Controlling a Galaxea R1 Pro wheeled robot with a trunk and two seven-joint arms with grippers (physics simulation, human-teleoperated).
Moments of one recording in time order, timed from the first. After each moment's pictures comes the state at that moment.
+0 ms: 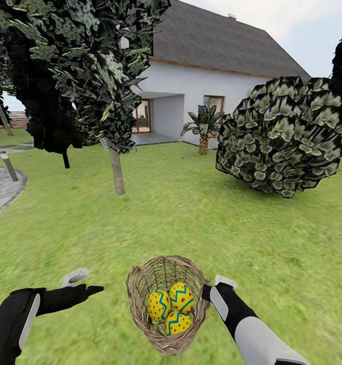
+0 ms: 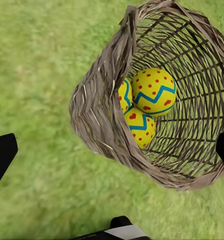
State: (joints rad) left arm -0.37 0.18 0.34 -1.17 -0.03 0.98 -0.76; right arm -0.68 0.17 -0.15 -0.42 -0.18 0.39 -0.31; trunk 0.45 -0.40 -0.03
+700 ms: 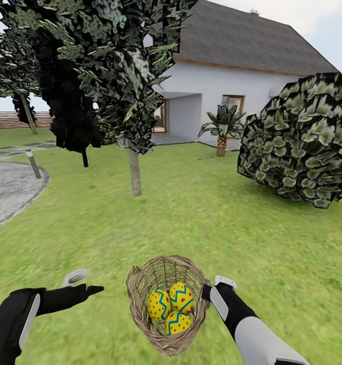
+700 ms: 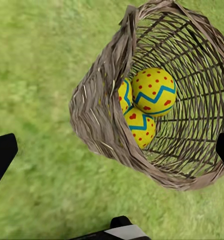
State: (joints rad) left arm -0.37 0.18 0.34 -1.17 -0.03 0.98 -0.76; right arm -0.68 0.17 -0.15 -0.42 -0.18 0.39 -0.31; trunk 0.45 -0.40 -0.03
